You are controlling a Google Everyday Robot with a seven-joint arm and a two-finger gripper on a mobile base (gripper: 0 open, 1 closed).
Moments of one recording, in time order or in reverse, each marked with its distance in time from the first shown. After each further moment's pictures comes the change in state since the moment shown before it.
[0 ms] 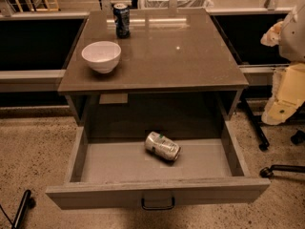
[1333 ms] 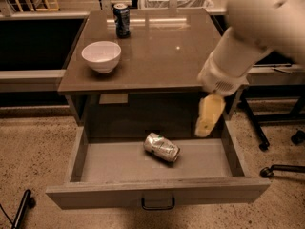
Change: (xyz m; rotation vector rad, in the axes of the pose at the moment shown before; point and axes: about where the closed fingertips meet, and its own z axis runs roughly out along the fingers) arm -0.066 -0.011 0.160 -0.168 -0.054 -0.064
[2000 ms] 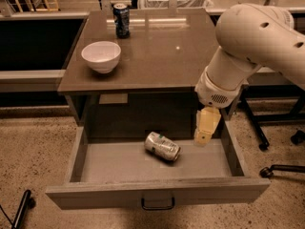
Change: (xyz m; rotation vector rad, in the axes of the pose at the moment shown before) arm 0.005 0.014 0.034 -0.034 0.018 0.003
